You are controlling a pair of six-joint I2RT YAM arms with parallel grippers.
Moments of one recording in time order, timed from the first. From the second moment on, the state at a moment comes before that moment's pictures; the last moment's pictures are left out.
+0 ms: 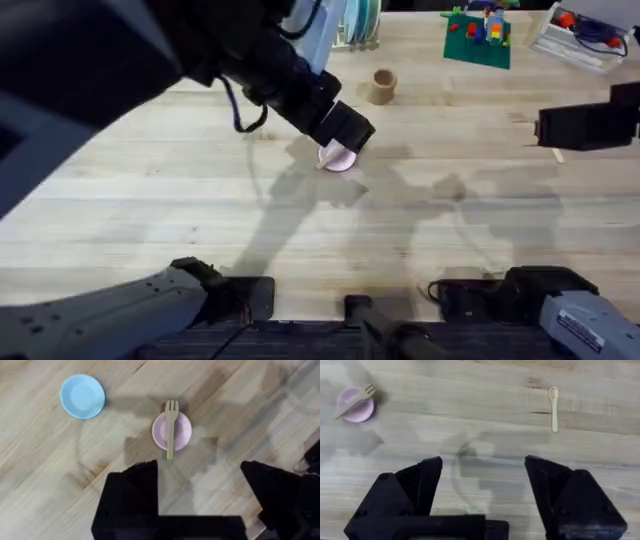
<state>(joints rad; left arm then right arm) -0.51 1.34 1.29 -1.06 0.22 0.16 -0.01 0.91 1.34 -1.41 0.03 -0.11</state>
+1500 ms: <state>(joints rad) -0.51 0.79 0.69 -0.49 0.22 0.04 -0.50 1.27 1.34 -1.27 -0.06 -0.56</state>
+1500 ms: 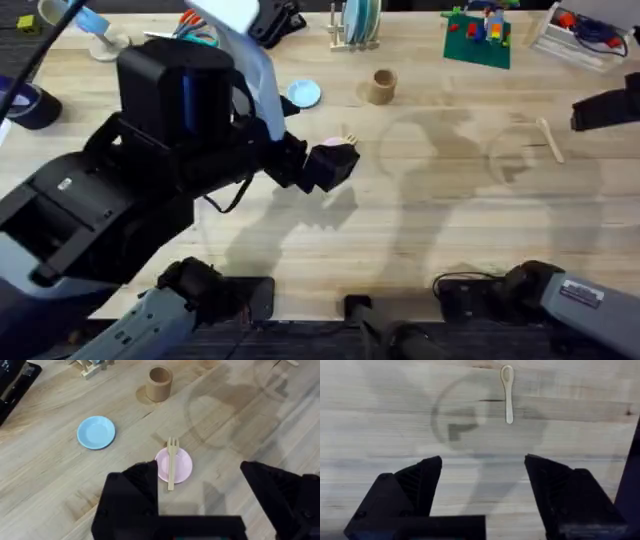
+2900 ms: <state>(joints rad) -0.51 0.79 0.69 -0.50 0.22 0.04 -0.53 1.86 1.34 -0.86 -0.06 -0.69</state>
